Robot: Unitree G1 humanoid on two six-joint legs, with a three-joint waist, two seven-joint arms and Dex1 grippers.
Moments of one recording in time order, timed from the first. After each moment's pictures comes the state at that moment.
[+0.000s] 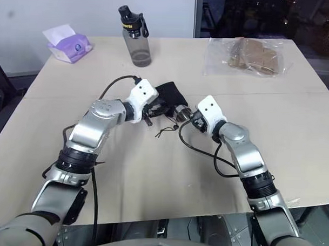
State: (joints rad) left arm -0.66 0.47 -0.15 0.01 -0.07 0.68 -0.76; right arm -0.48 -0.29 0.23 -0.07 0.05 0.54 0.47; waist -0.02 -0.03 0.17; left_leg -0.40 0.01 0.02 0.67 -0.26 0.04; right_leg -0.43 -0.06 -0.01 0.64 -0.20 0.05
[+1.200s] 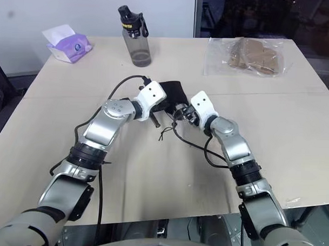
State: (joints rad) left arm -0.71 0.43 -0.24 0.17 0.05 0.44 -0.72; right arm -0.62 -0.19 0.22 0.23 0.01 0.38 0.45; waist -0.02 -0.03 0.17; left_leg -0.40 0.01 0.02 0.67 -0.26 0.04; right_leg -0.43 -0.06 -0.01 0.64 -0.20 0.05
